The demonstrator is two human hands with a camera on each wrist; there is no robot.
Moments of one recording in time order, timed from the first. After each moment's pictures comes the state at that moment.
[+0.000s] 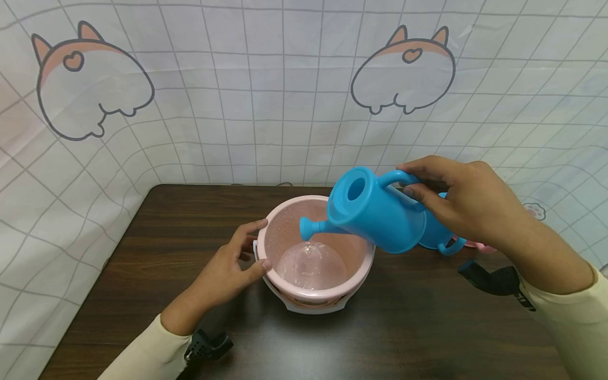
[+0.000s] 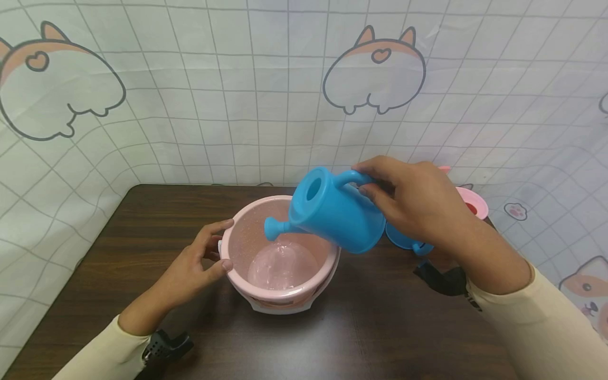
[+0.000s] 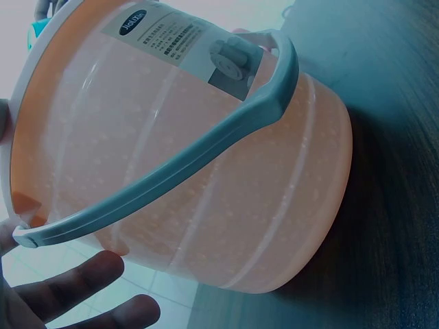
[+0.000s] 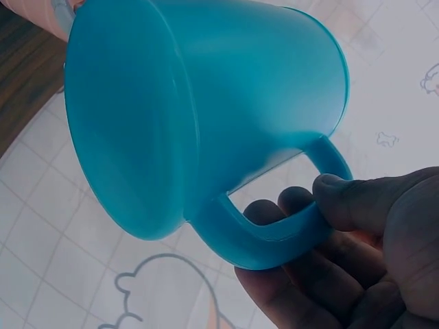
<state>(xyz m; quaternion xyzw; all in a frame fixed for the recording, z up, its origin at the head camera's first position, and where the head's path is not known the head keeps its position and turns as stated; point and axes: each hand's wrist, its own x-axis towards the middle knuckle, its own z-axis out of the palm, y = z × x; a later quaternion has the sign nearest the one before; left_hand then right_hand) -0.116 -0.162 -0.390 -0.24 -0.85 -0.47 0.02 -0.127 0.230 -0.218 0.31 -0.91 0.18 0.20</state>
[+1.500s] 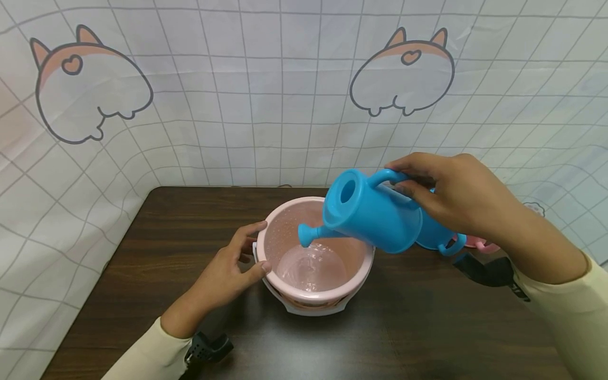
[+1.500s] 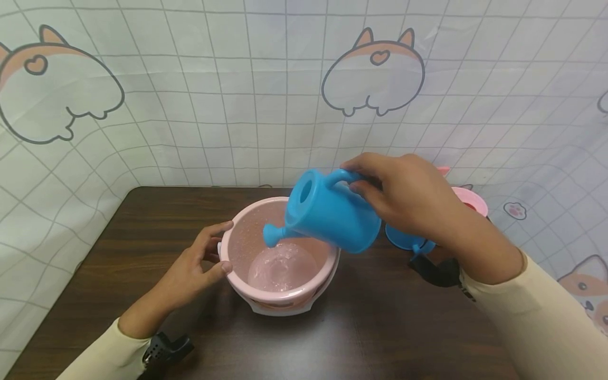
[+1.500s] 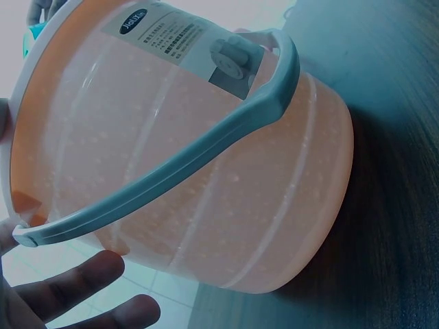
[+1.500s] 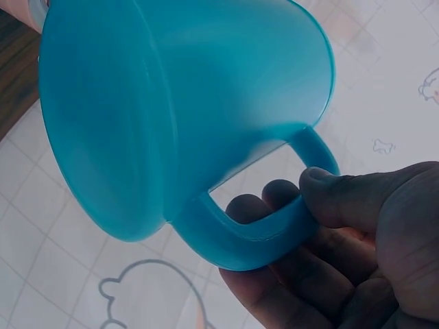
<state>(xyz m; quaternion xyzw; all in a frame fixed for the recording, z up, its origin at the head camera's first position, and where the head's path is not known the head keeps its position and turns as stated) -0.118 -0.162 -0.391 -0.24 -0.85 -0.47 0.02 -0.134 0.221 -0.206 0.31 -0.92 0.16 0.16</state>
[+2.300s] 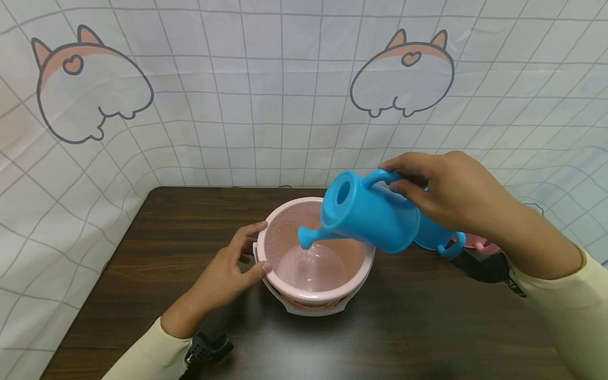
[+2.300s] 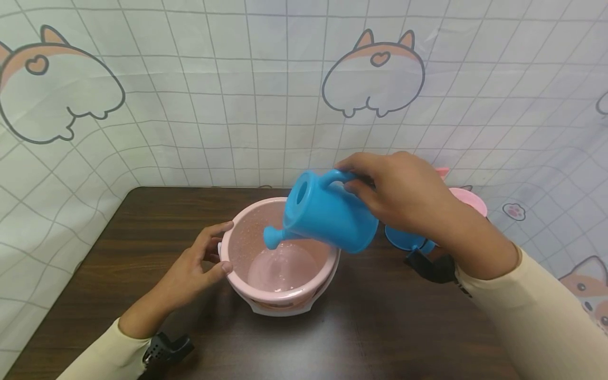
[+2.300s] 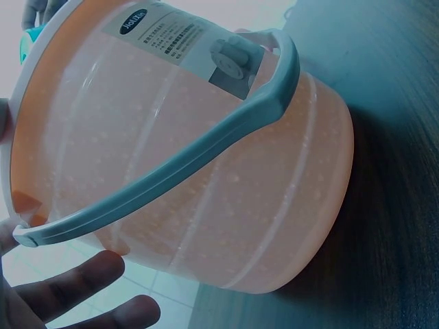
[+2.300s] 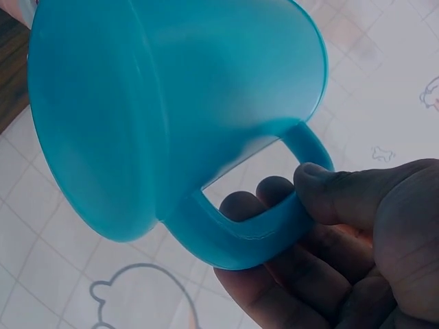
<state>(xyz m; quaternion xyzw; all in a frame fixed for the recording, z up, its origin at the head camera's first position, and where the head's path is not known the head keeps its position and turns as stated) -0.118 -0.161 -0.390 -0.24 -0.85 -0.48 0.02 -0.137 0.213 -0.200 0.33 -0.92 0.15 0.16</state>
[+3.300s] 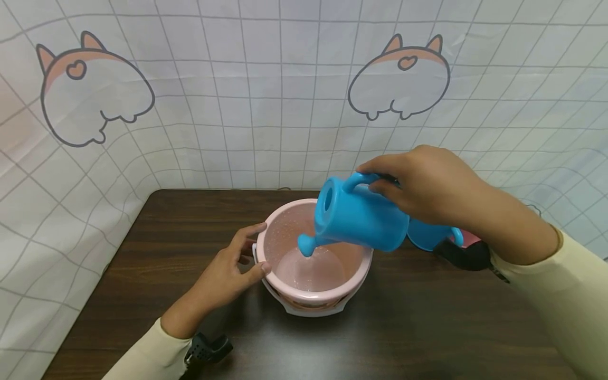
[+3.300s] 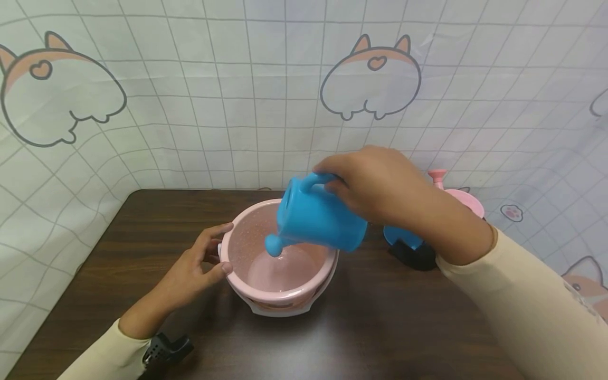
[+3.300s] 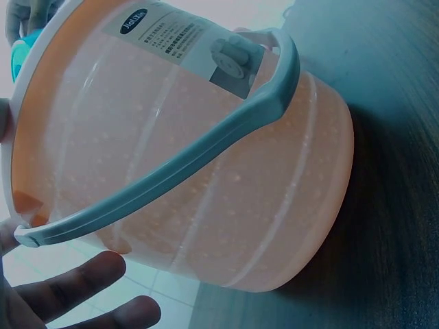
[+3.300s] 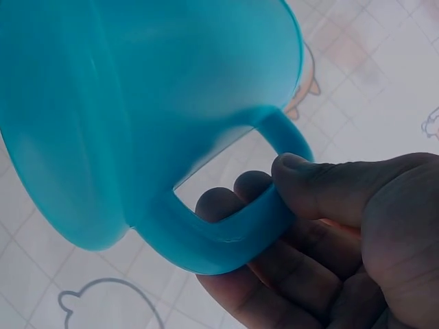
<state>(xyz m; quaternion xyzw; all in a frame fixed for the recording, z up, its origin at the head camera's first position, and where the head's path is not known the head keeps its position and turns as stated) -0.118 -0.162 -0.389 -0.23 -0.85 -0.47 0.02 -0.136 0.183 -0.181 0.30 -0.95 0.08 0.09</state>
